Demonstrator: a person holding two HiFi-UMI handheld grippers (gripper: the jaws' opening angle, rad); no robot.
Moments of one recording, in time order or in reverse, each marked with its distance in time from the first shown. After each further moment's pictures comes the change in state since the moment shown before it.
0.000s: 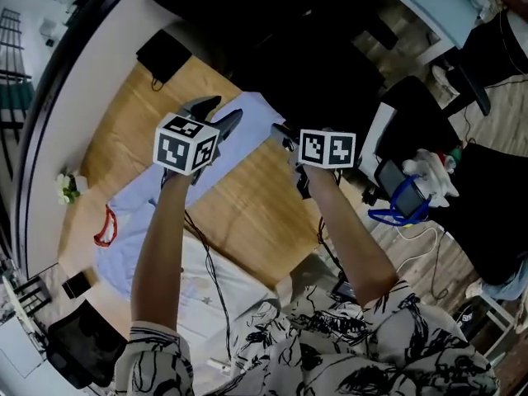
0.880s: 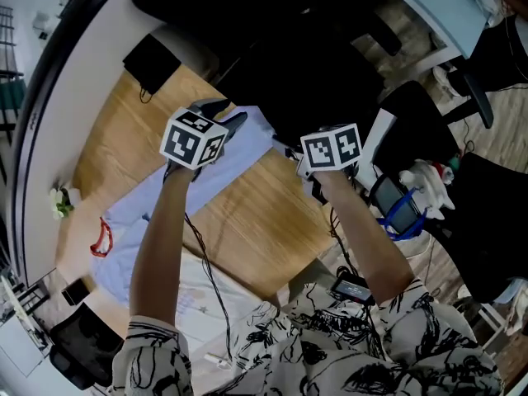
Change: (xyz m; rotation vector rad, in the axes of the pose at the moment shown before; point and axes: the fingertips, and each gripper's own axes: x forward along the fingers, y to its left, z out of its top) left arm 0.075 0.017 0.000 0.017 0.127 -0.103; right arm 0.016 0.001 0.009 -0.090 0.281 0.200
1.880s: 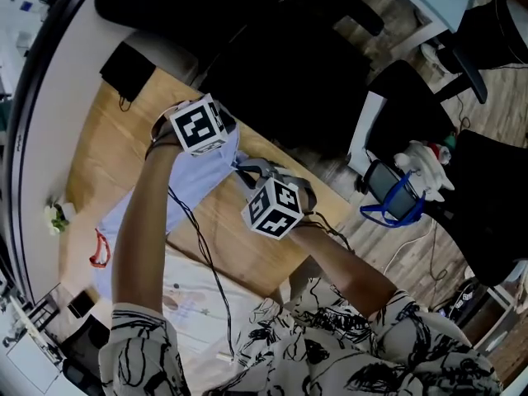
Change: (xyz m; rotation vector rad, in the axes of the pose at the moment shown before) left arm 0.046 -0.041 -0.053 0.556 0.501 -0.306; right arm 0.034 0.057 -0.072 -0.839 0.111 -0.267
